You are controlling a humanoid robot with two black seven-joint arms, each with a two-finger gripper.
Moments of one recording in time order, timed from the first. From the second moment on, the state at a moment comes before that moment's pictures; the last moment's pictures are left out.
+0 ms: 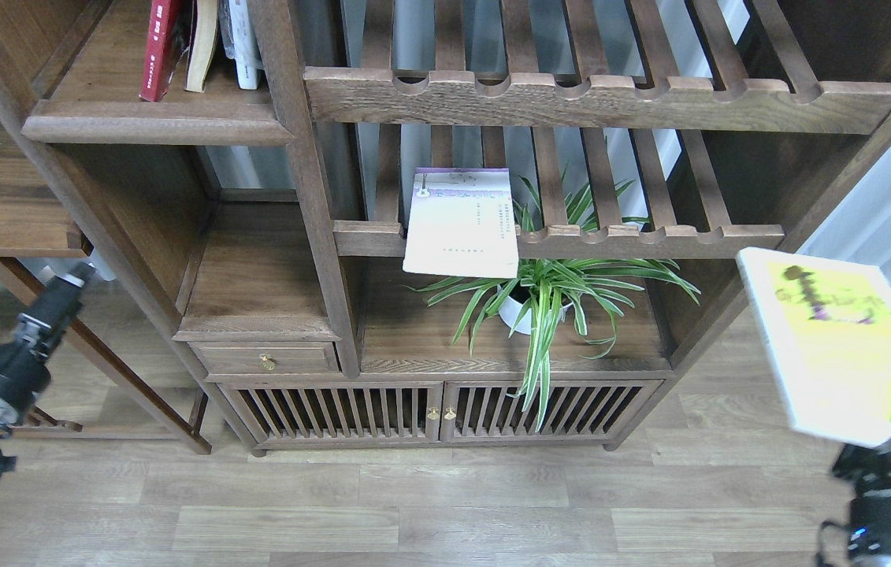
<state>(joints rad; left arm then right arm) -0.14 0.31 -1.46 -0.85 0.05 -0.49 0.27 -0.63 -0.09 1.58 1.57 0.64 0.58 0.03</state>
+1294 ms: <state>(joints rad) -0.22 0.48 -0.52 -1.09 -0.81 -0.49 0.28 -0.32 0.01 0.96 1.28 0.33 0.58 -0.01</state>
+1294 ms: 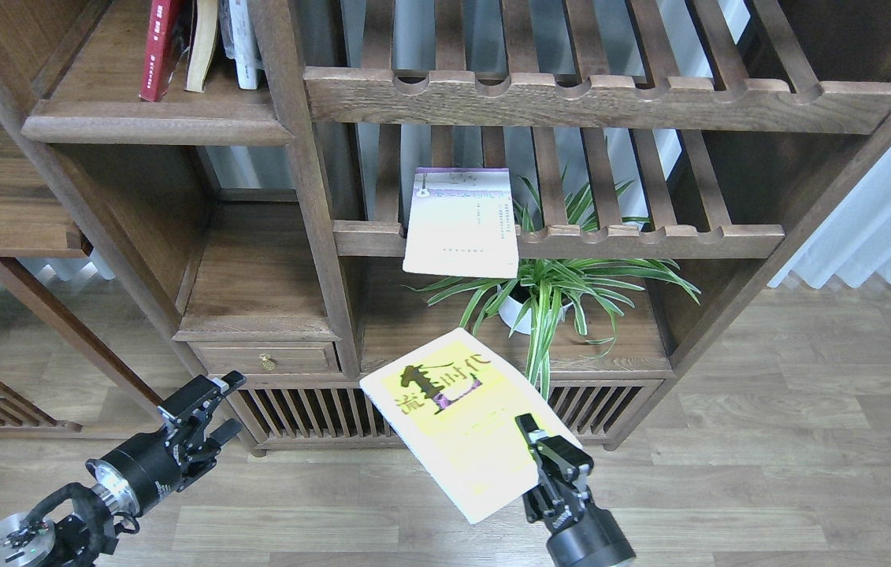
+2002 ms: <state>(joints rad) -0.20 0.48 -0.41 -1.20 -0.81 -0.49 0.27 -0.28 0.02 0.89 1.27 0.31 0.58 -0.05</state>
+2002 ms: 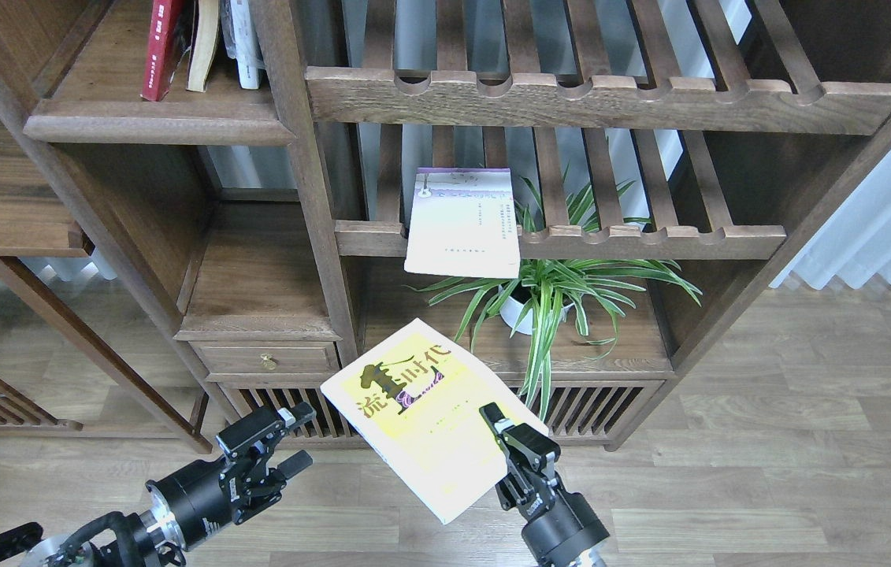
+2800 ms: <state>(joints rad) -0.20 0.34 -0.36 -1.17 -0.82 -0.49 0.27 -0.28 0.01 0.81 1.27 0.31 0.58 -0.08</state>
